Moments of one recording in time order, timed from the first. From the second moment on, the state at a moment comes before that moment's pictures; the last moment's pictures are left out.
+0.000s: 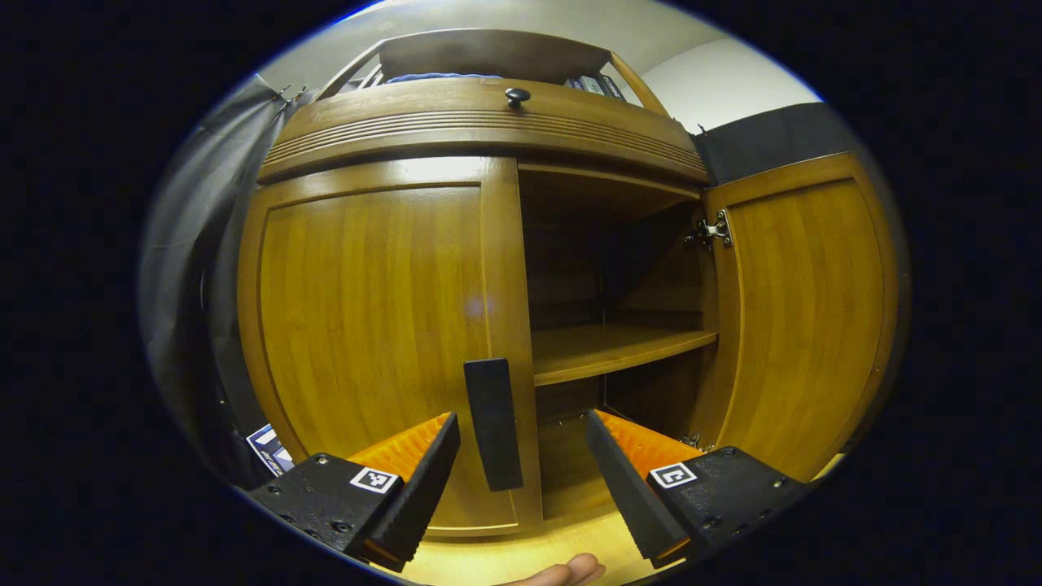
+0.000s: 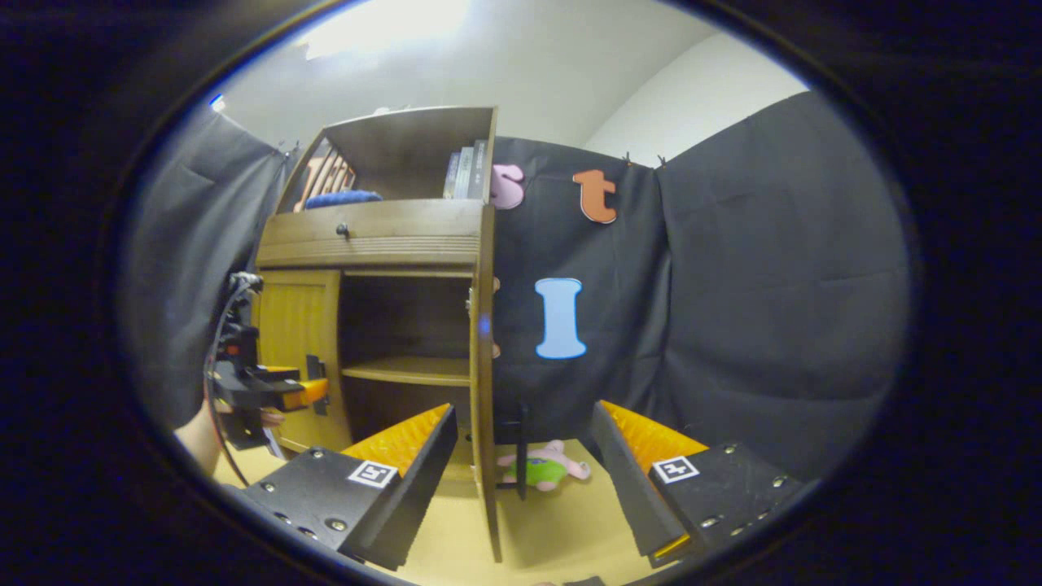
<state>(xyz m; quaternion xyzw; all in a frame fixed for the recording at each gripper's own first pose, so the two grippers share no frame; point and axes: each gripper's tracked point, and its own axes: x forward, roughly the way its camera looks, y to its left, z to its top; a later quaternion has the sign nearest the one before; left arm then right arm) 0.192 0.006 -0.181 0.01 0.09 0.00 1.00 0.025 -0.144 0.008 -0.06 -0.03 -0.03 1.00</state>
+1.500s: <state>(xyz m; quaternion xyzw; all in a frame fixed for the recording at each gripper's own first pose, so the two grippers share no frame) 0.147 0.028 -0.182 -0.01 0.15 -0.07 0.99 0.026 -0.002 0.007 -0.07 -0.01 0.06 1.00</state>
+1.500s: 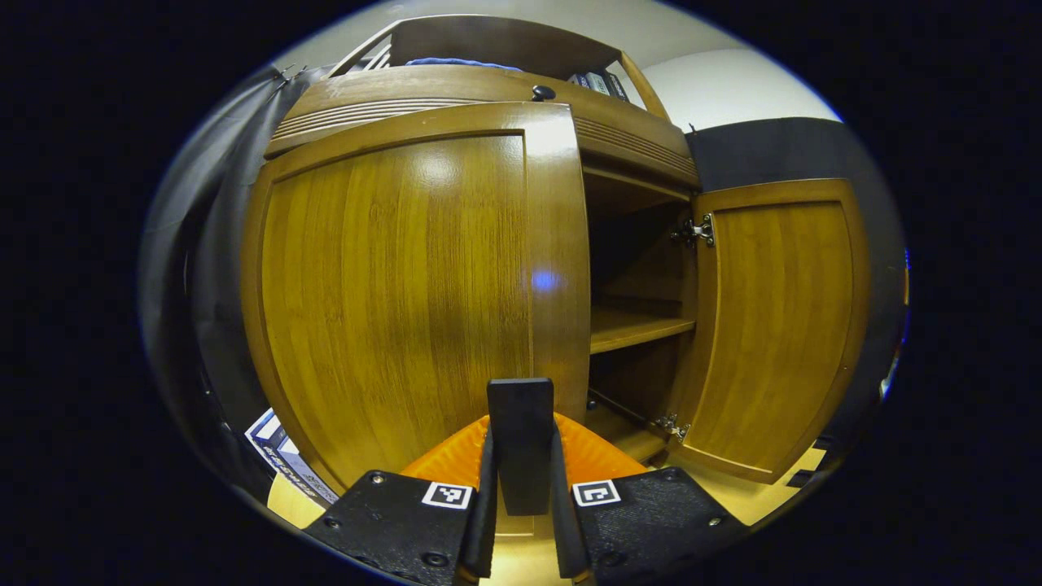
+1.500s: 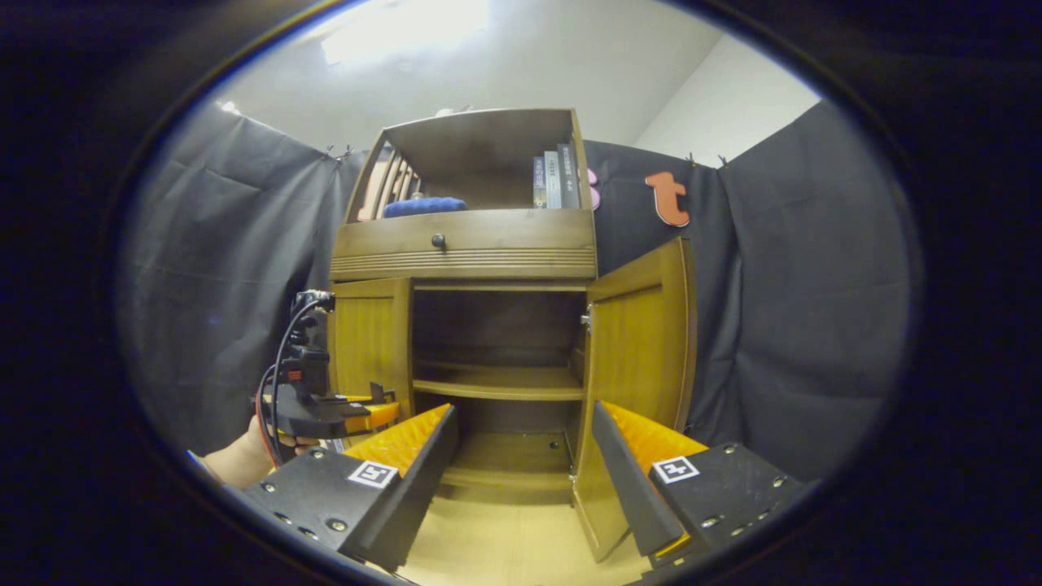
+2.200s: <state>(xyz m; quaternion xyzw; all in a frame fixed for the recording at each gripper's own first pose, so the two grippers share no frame) 0.076 0.054 -0.166 -0.02 0.14 -0.09 0.99 0.032 0.006 -0.005 -0.04 0.01 0.06 1.00</state>
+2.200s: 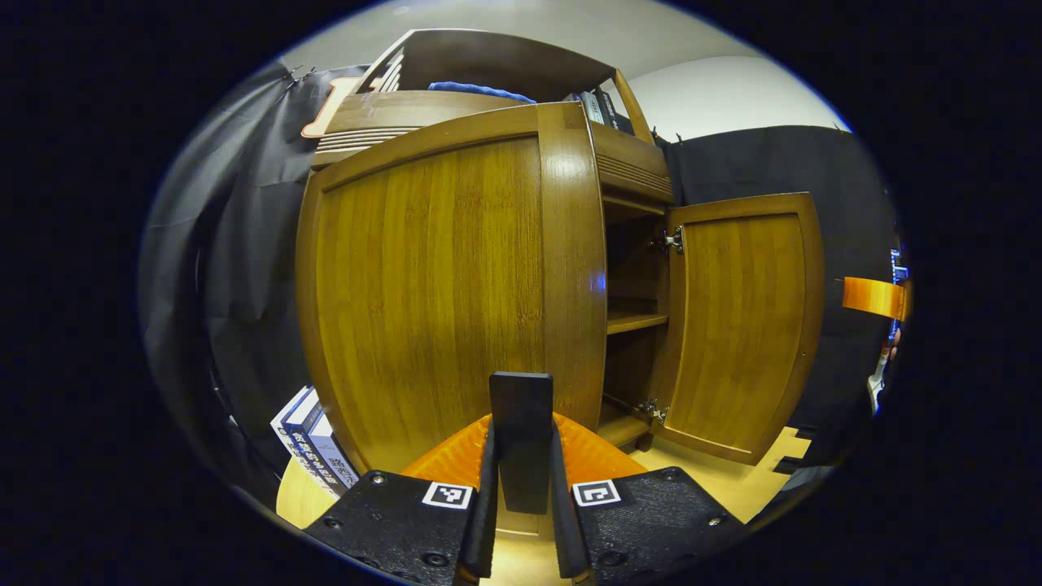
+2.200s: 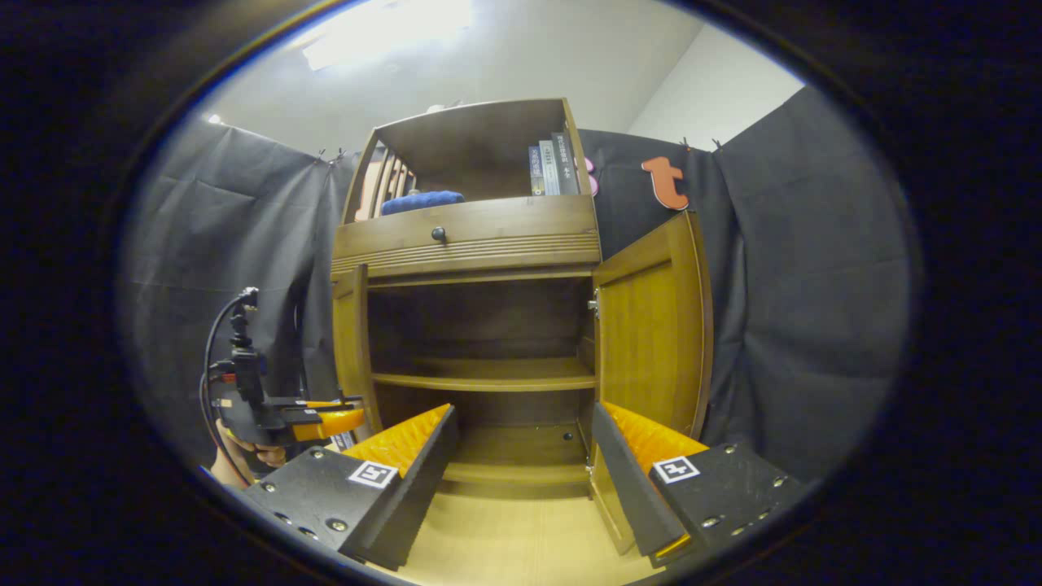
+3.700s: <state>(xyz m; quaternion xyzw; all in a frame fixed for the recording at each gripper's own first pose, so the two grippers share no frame) -0.022 0.194 -0.140 0.04 0.12 0.12 0.99 0.039 0.109 -0.026 -0.06 0.00 0.14 0.99</state>
